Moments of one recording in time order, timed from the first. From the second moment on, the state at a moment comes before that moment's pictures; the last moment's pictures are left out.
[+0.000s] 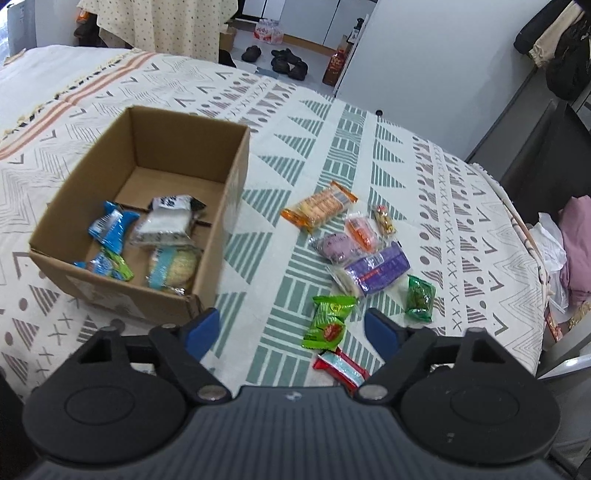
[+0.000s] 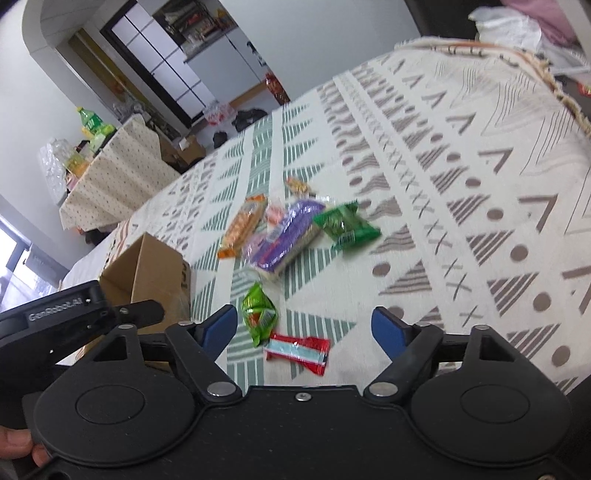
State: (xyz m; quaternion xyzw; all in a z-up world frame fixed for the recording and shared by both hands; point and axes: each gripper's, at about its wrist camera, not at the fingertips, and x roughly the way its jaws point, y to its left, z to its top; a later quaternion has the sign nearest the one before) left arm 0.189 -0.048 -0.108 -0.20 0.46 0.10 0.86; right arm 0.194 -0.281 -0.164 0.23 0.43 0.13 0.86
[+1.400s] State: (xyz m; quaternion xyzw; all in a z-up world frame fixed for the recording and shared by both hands) left arm 0.228 -0.038 -0.183 -0.25 0.51 0.07 0.82; right arm 0.241 -0.238 -0.226 0.26 0.52 0.11 0.81
